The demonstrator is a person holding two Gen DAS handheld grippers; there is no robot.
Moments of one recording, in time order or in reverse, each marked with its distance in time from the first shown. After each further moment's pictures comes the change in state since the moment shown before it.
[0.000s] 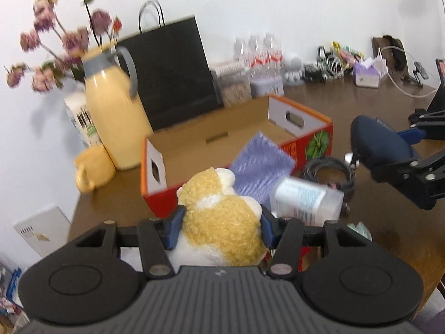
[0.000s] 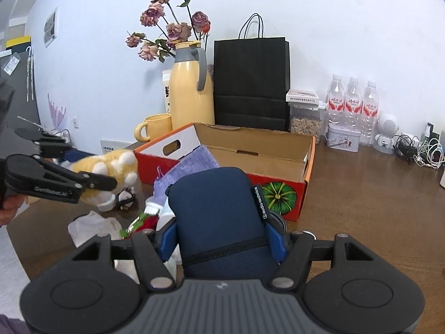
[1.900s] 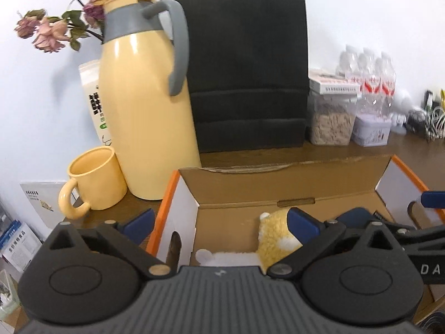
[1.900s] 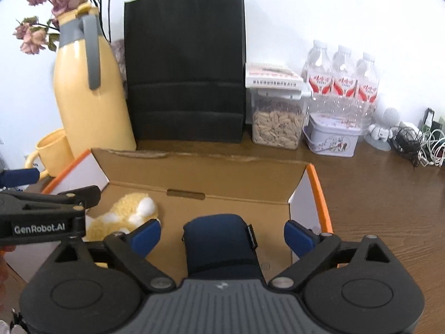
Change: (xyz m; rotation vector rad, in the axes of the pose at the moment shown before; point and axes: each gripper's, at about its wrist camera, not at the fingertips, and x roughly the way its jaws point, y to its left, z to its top) left arm 0.206 0.072 0.092 -0.319 0.055 0.198; right arm 0.231 -0.053 0.123 0.139 0.141 -0.232
